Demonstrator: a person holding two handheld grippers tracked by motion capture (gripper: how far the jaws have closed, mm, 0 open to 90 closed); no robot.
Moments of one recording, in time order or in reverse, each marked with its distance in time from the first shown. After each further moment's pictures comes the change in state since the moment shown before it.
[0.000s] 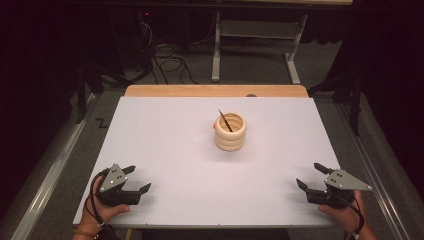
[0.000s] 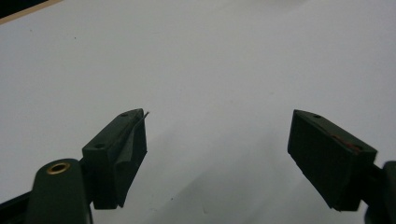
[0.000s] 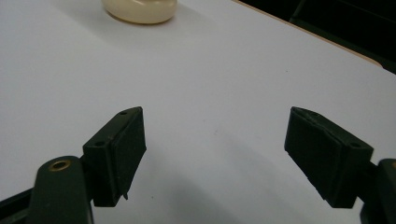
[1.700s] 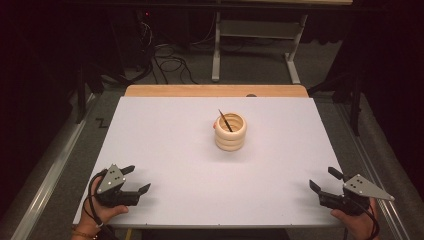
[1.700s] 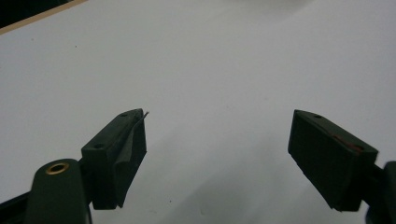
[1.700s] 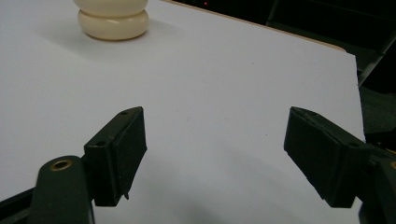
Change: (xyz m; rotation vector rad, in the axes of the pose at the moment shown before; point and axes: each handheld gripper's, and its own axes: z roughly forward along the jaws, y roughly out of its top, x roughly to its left) left arm -0.001 0.001 -0.005 -0.027 -0.007 0.008; right arm -0.011 -0.017 -0.026 -0.064 -0.063 0.139
